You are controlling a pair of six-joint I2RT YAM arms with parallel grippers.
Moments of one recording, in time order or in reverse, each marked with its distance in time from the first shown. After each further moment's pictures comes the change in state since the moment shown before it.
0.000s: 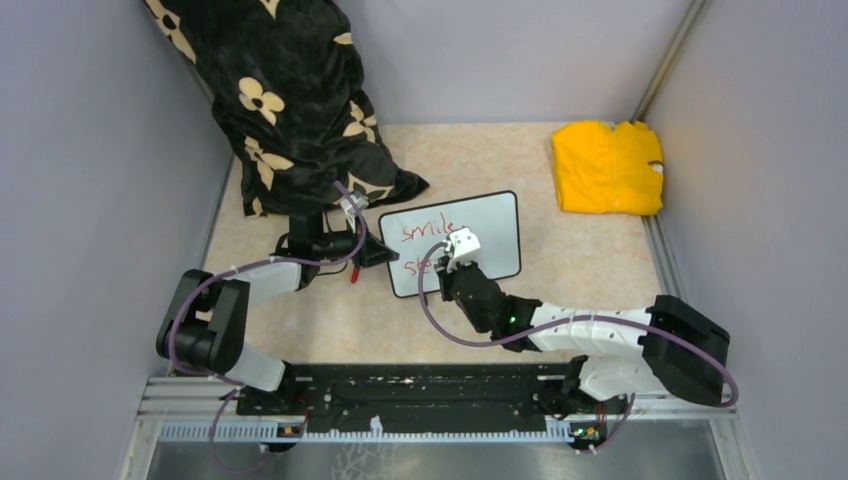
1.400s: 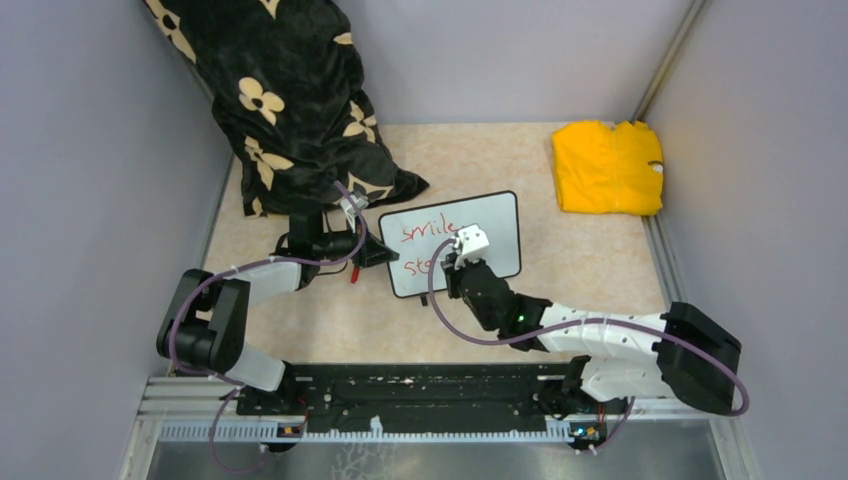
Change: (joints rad) left arm 0.002 0.003 0.002 0.000 0.007 0.000; right arm -0.026 -0.071 -0.012 -0.046 -0.014 0.001
